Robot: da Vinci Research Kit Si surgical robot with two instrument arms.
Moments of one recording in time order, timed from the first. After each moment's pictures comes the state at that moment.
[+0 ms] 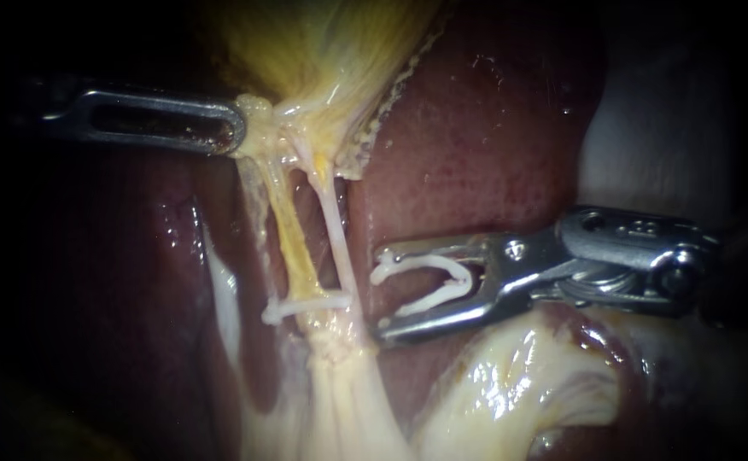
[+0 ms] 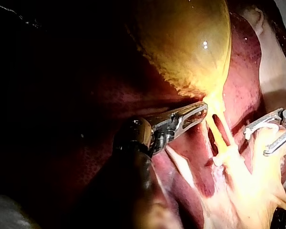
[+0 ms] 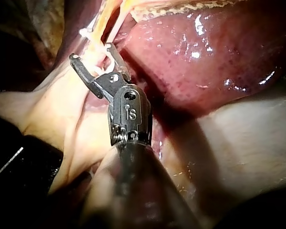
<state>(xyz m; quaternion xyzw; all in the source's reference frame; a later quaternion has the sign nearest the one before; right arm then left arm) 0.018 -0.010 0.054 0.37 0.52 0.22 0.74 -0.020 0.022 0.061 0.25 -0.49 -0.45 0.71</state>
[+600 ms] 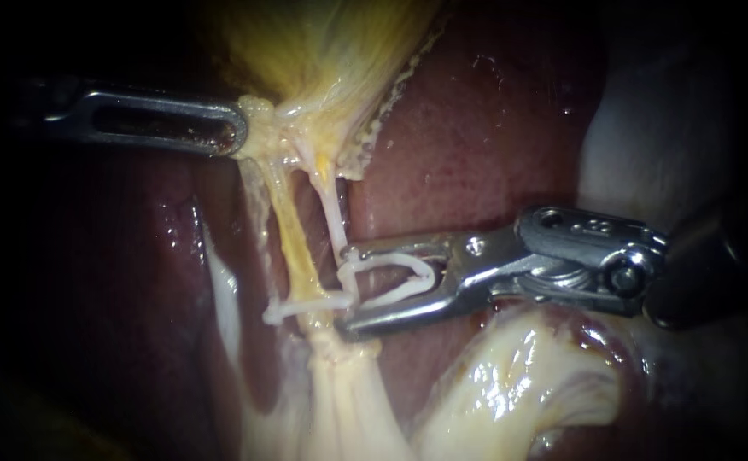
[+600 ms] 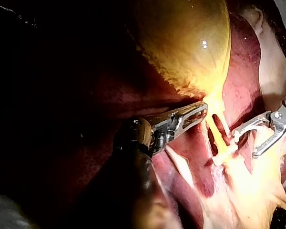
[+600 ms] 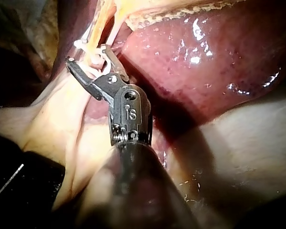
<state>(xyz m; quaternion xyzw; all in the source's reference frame) 0.020 -0.010 0.055 0.39 0.52 0.23 0.73 -0.021 0.022 0.061 0.26 -0.49 -0.44 0.71</state>
